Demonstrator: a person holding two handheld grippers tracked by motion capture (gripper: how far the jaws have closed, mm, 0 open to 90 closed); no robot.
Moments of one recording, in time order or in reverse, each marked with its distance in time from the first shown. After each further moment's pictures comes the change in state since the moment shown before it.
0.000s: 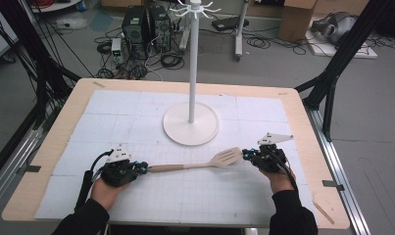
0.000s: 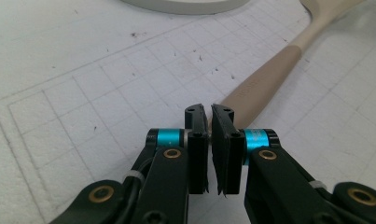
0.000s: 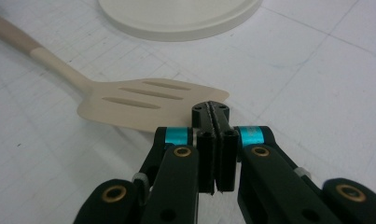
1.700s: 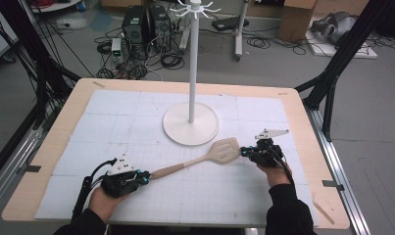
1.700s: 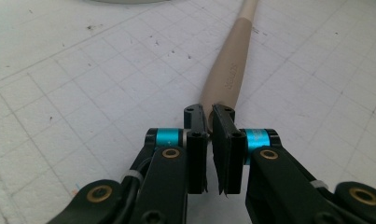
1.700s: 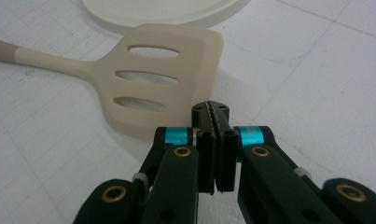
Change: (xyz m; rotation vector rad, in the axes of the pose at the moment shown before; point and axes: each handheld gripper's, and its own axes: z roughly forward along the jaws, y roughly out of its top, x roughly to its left) left arm -0.020 -0.012 -0.009 0.012 -0.050 0.108; right arm -0.013 0.006 0.018 0.042 0.014 0.047
